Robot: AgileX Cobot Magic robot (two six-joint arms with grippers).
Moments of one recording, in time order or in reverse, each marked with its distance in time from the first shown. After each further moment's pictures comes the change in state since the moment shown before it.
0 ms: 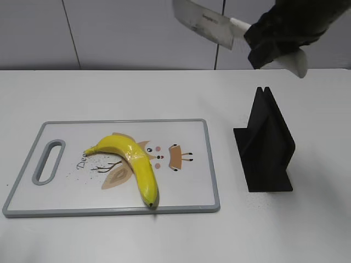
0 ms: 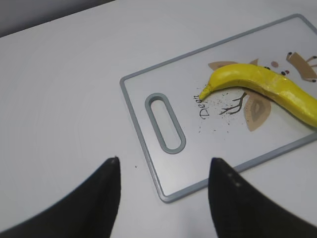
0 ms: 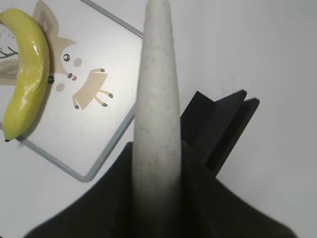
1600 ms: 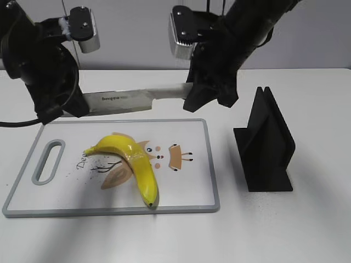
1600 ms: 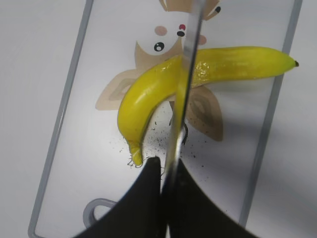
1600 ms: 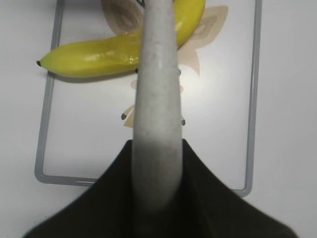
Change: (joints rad) left arm -0.244 1.085 -0.657 -0.138 0.173 0.784; right arm 0.002 0.397 -0.194 0.407 0.096 -1.223
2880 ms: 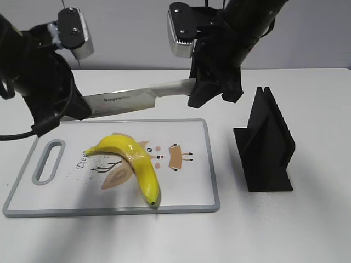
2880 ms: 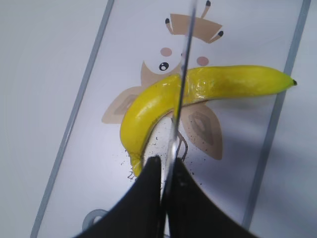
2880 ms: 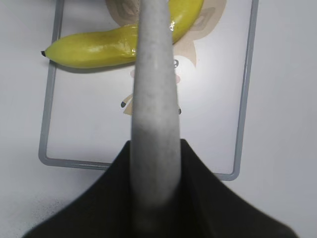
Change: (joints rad) left arm -0.007 -0.120 0.165 -0.056 -0.170 0.013; right arm 0.013 -0.031 -0.029 -0.104 0.036 0.067
